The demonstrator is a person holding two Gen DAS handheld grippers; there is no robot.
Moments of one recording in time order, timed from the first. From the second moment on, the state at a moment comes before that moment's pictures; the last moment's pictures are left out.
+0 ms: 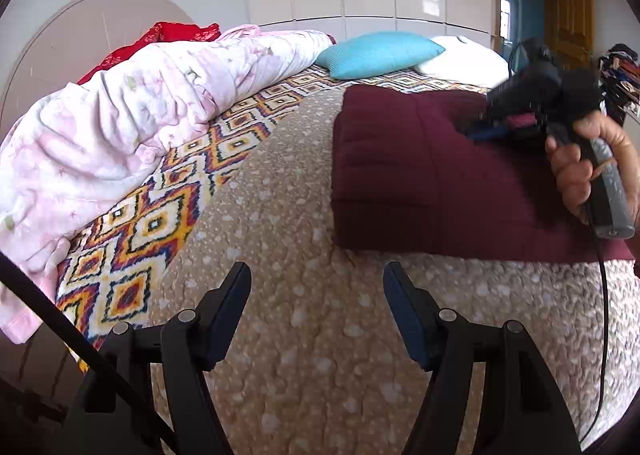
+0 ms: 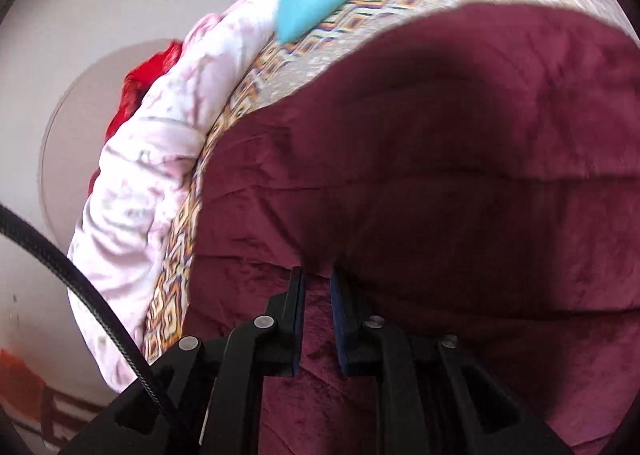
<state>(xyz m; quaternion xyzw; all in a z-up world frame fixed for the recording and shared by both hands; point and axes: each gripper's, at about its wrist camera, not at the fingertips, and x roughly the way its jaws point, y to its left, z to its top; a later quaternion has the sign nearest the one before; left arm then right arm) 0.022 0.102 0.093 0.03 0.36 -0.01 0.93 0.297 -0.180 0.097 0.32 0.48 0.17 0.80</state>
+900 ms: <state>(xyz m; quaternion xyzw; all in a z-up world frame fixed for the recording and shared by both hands) -0.023 0.022 0.069 0.04 0.41 -0.12 0.90 -0.032 -0.384 0.101 0.31 0.37 -0.03 0.88</state>
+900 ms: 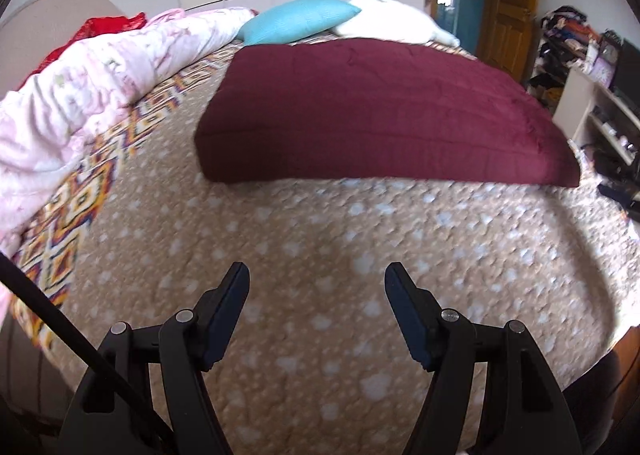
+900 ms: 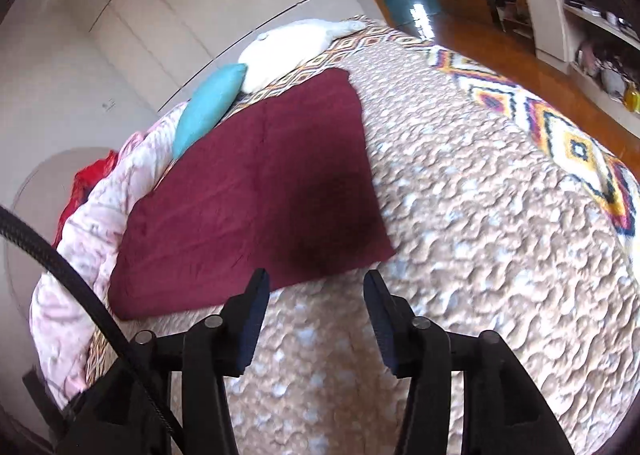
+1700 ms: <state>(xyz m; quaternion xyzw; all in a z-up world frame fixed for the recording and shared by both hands) 0.252 0.122 0.059 -0.18 0.48 -0.23 0.83 0.122 -0.470 0.070 0.40 0.40 -0.03 0.83</state>
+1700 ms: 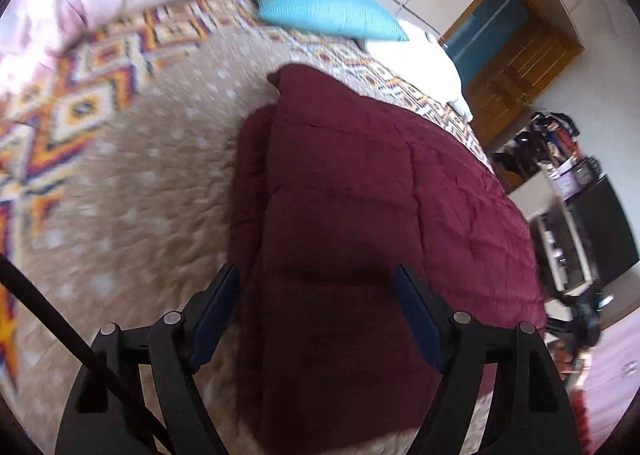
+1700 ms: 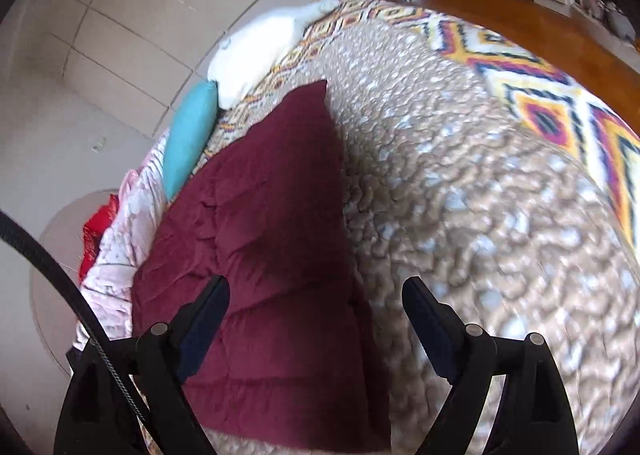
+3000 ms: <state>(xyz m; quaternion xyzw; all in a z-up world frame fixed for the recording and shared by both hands) 0.327 0.092 0.074 -0.14 0.49 -0.21 0.84 0.198 -0.433 0.064 0.38 0.40 -0.03 0.83</state>
